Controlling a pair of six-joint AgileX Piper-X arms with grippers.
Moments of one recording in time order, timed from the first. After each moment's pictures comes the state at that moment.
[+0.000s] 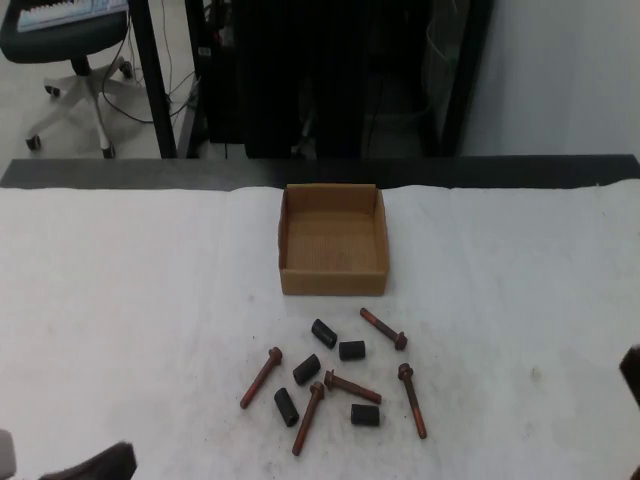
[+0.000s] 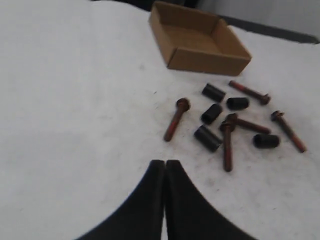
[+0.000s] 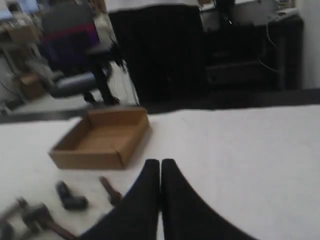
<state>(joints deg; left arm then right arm) -16.9 -0.1 0.9 23.8 12.0 -16.5 -1.9 0.1 0.5 8.2 -18.4 11.9</state>
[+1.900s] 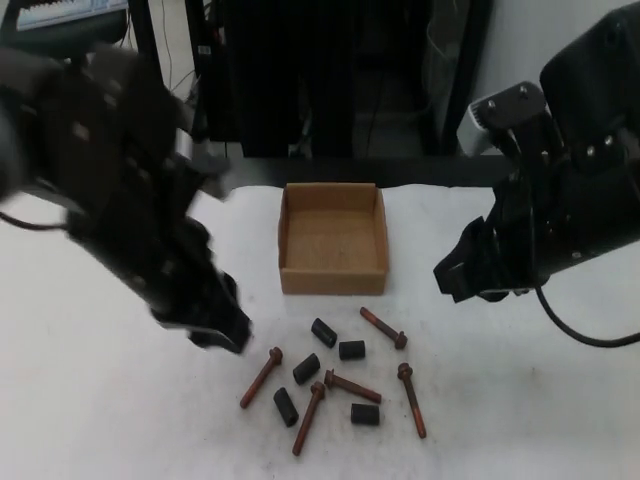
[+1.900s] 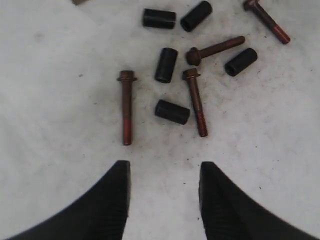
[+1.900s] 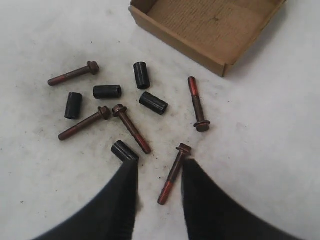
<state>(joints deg) -23.0 83.3 -59.5 54.1 20.1 15.9 23.9 72.7 -57.6 44.9 -13.6 -6.0</state>
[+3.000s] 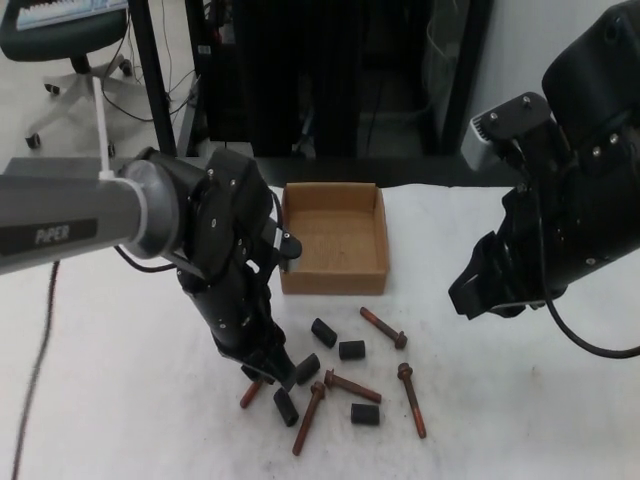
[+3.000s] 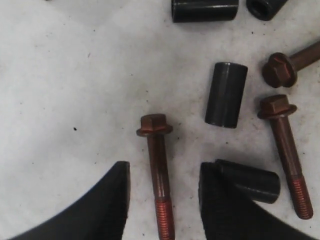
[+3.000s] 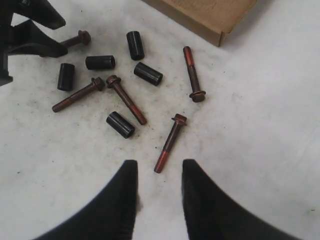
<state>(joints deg) -28.2 101.6 -61.8 39.6 7.5 17.1 23.9 72.7 -59.2 52.3 -11.9 -7.0</state>
